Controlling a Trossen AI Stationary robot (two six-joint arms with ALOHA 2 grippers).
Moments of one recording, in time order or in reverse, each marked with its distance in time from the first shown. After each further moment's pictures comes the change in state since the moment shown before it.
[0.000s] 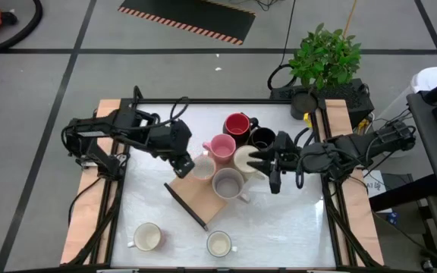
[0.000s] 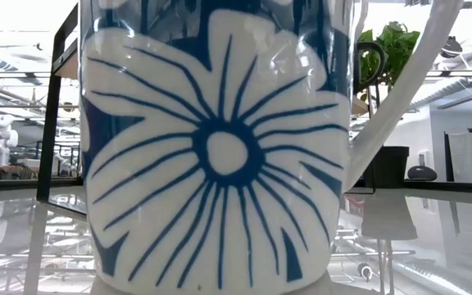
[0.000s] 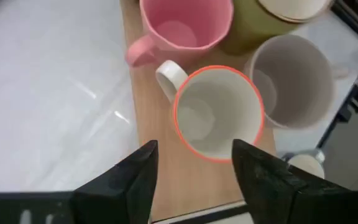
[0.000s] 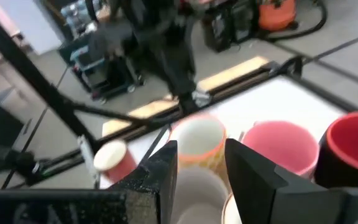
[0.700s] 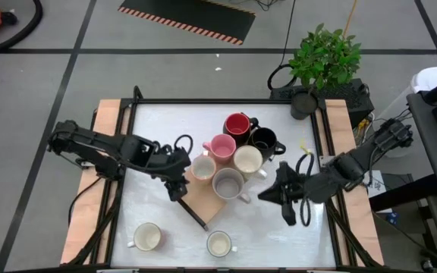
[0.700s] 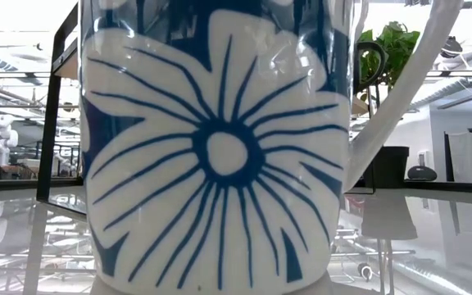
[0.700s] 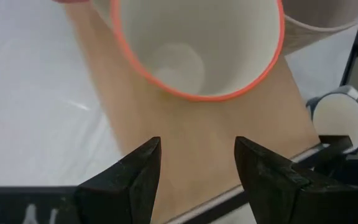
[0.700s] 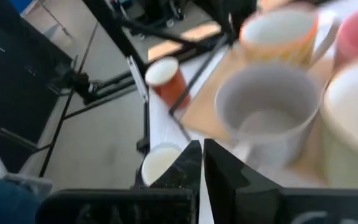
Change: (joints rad) left arm -0.118 -0.236 -0.615 0.424 0.027 0.133; right arm 0.203 0.013 -0.048 -0.117 -0.124 0.179
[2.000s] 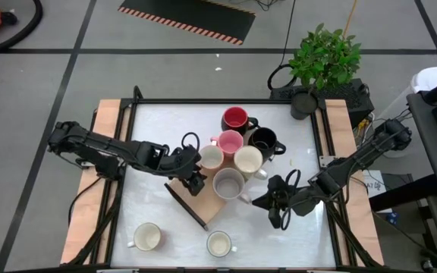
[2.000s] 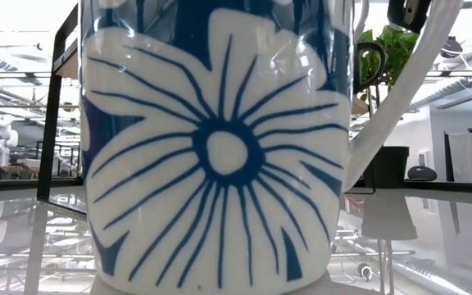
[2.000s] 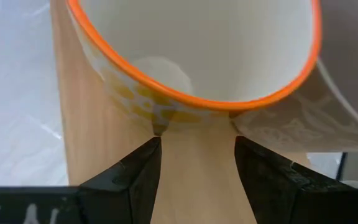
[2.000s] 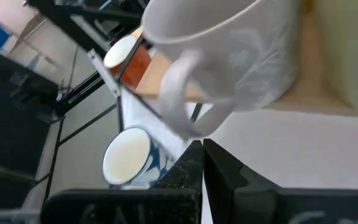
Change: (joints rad) left arm 0.051 -0.001 -0.271 0.463 -0.103 -0.112; right arm 0.039 0.009 -0.437 0.406 0.099 0.229
